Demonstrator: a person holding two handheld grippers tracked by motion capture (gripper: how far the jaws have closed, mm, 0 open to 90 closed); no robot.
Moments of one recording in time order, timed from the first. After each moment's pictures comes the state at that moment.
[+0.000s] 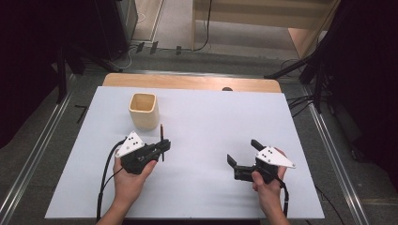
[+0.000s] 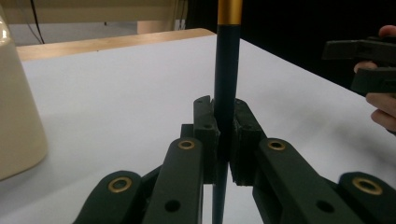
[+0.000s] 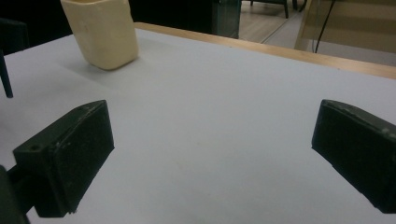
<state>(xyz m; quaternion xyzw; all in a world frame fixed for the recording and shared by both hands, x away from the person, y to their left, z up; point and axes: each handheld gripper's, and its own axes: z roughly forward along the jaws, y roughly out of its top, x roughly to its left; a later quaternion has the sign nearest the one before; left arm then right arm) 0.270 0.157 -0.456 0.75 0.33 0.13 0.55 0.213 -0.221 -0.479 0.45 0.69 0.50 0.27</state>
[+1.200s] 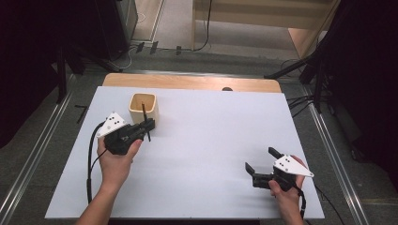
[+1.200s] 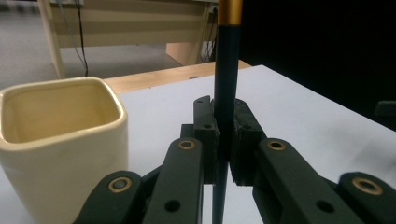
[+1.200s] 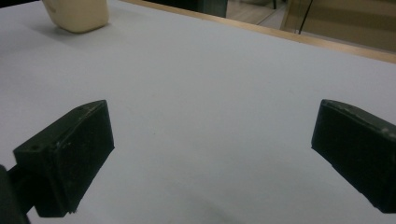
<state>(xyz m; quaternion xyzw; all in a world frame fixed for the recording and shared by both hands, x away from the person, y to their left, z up) 0.304 0.188 -0.415 0.72 0.36 0.18 0.57 0.197 -0.269 -0.501 0.45 0.70 0.47 0.29</state>
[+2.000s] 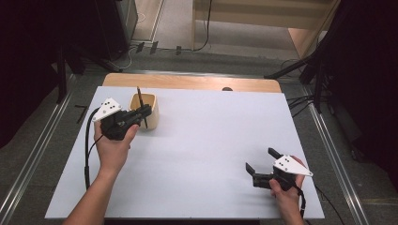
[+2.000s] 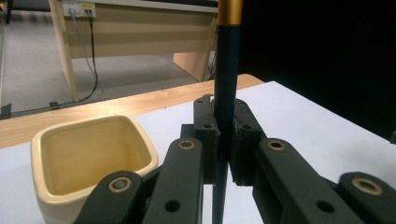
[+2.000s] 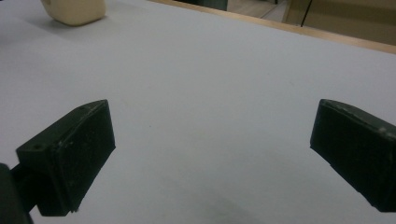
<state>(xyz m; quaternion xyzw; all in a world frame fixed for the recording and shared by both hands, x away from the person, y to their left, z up) 0.330 0.191 -0.393 0.71 0.36 0.19 0.57 0.200 -0.272 -0.508 0.45 0.71 0.46 0.28</state>
